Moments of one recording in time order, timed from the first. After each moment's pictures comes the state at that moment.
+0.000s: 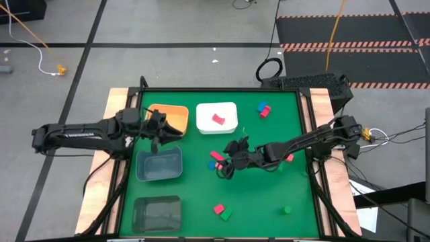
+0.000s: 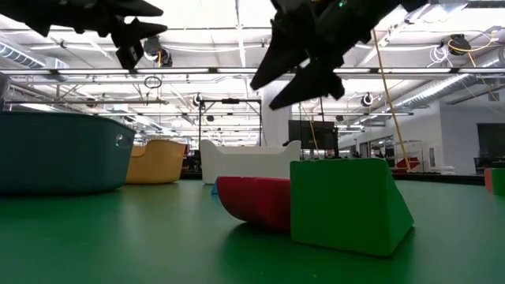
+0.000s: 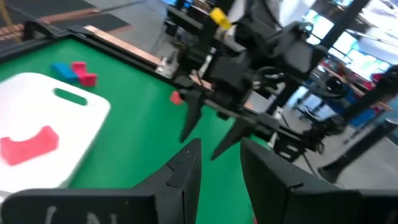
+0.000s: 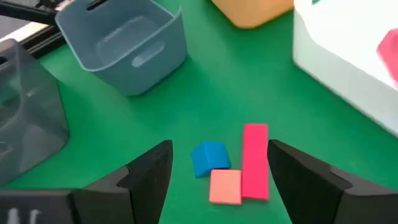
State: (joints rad) left arm 0.16 0.71 0.50 0.06 0.28 -0.43; right arm 0.24 1.65 1.02 -0.11 0.39 0.72
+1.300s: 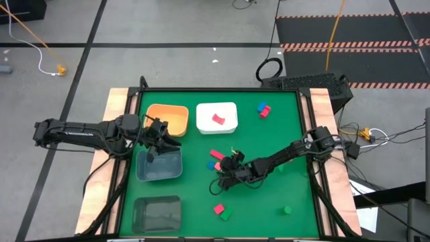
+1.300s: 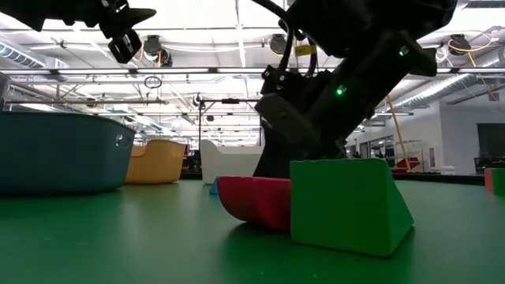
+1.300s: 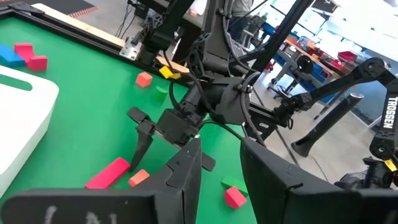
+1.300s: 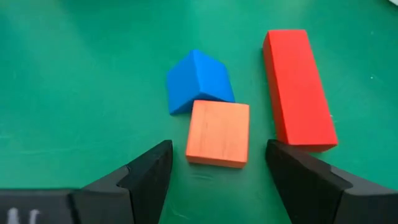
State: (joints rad) left arm 0.03 0.71 0.50 0.05 0.28 -0.44; right arm 0.31 1.97 1.02 0.02 0.47 0.69
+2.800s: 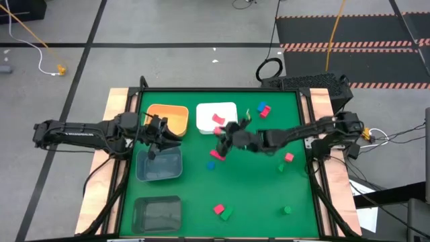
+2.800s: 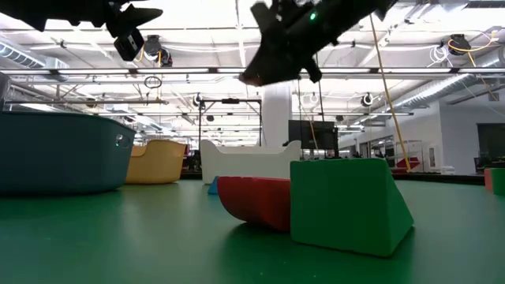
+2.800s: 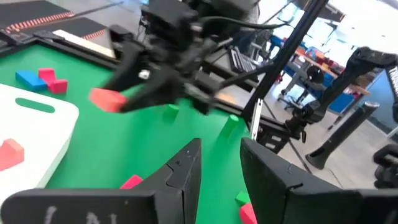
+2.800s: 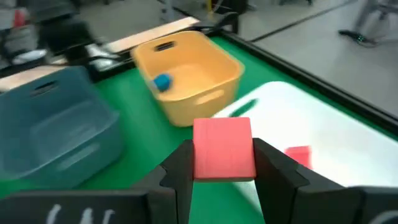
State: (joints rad) left arm 0.06 0.71 0.50 0.09 0.25 -0.40; right arm 0.07 1.61 1.02 0.07 0.54 0.41
